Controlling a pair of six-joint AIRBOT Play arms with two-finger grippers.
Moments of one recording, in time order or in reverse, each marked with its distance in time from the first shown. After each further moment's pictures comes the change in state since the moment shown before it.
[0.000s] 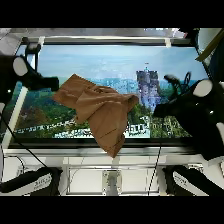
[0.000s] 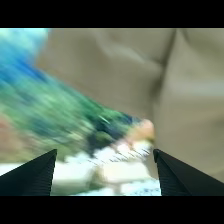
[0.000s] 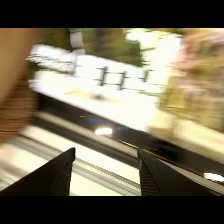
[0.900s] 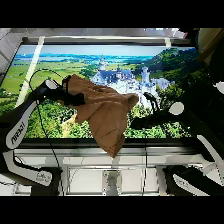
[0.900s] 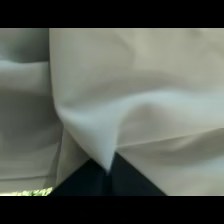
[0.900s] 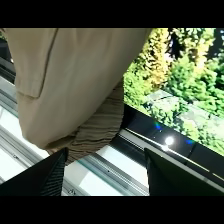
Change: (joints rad) left arm -0.002 -0.380 -0.156 -0.613 0.288 0.307; right arm 0.218 0.002 -0.253 0.255 -0.278 -0.022
